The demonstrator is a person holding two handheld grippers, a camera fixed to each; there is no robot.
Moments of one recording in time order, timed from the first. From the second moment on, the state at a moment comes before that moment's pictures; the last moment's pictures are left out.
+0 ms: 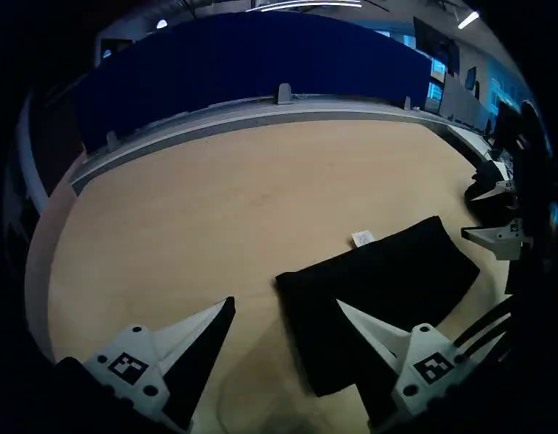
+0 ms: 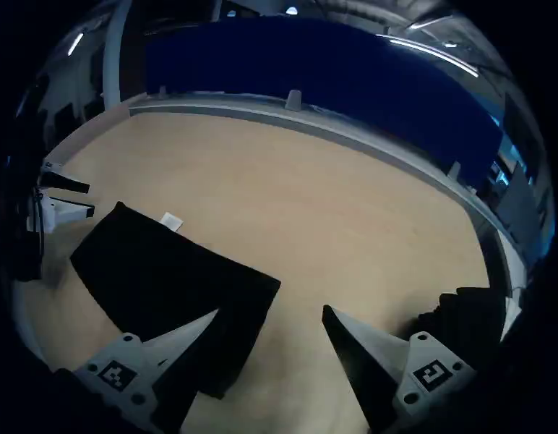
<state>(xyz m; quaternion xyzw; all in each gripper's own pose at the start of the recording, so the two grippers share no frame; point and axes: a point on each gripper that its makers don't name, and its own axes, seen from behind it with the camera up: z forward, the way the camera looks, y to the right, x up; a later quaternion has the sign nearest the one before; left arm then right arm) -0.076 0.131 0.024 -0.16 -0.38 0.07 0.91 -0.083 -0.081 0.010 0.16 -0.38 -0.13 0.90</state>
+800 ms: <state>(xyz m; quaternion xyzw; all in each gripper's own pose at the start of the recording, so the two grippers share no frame) -0.064 0.107 -0.053 -0.13 -0.39 0.04 0.91 -0.074 -0.075 -0.059 0.18 -0.38 -0.13 0.90</state>
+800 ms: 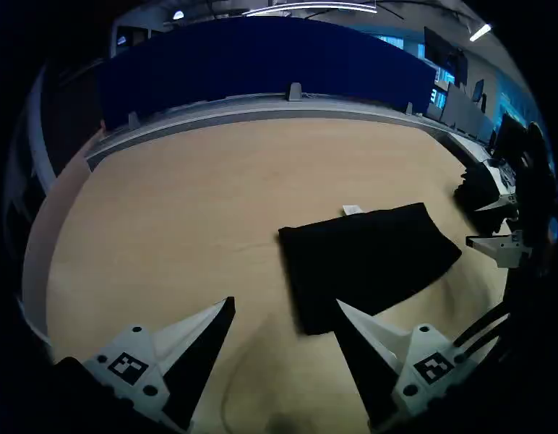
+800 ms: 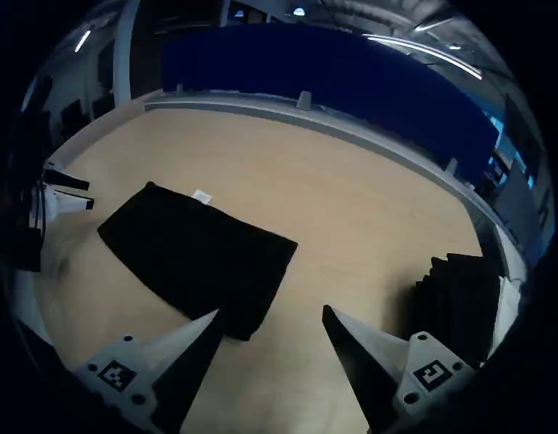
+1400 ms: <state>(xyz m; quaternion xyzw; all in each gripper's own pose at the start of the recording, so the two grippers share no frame) -0.040 0.075 -0.090 -0.09 -0.38 0.00 0.92 -0.103 -0.097 -0.088 0.30 -0.42 -0.16 0.84</state>
